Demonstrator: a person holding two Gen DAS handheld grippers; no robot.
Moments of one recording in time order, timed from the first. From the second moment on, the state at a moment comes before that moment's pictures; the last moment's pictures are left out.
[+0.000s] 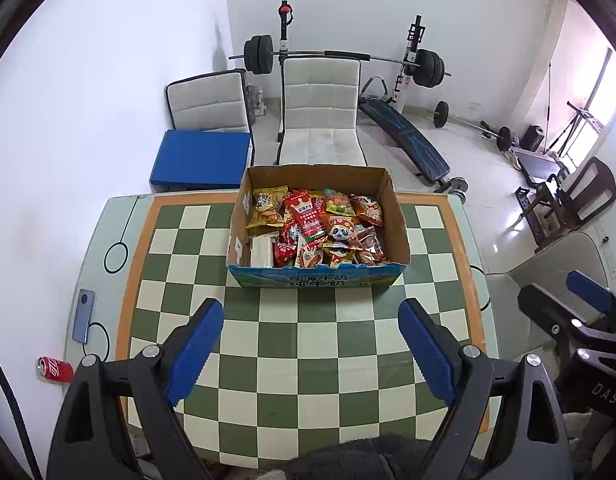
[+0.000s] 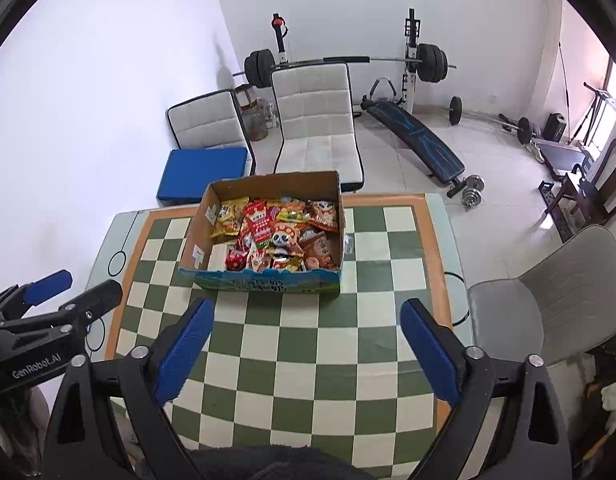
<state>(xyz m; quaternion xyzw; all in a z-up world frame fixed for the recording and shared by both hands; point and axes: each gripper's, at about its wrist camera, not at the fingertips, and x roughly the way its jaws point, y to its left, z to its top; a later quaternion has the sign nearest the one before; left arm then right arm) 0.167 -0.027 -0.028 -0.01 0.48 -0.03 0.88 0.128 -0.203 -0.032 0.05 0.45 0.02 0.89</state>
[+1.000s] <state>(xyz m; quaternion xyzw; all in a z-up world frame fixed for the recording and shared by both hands) 0.193 -0.010 -0.042 -0.02 0.46 0.00 0.89 0.169 -0.197 -0.052 0.03 0.43 -0.01 0.90</state>
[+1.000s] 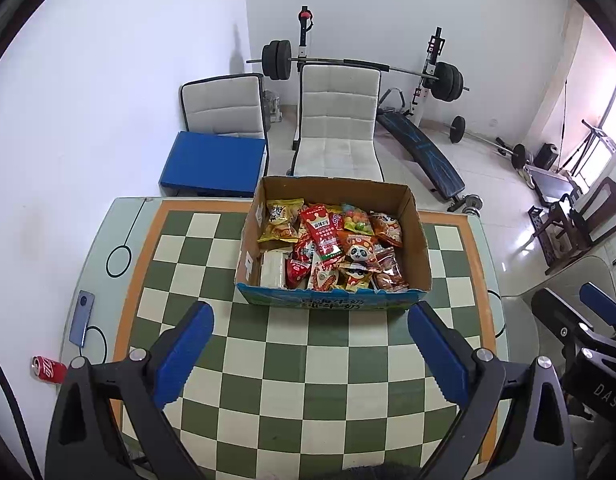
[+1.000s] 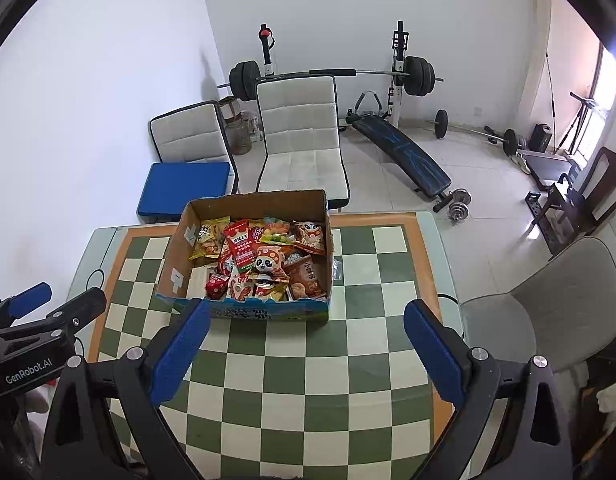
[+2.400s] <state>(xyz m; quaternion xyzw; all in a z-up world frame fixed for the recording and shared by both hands) 0.197 -0.016 -0.047 -0.01 0.47 0.00 0.88 0.165 -0.193 -0.057 0.05 0.43 -0.03 0.90</state>
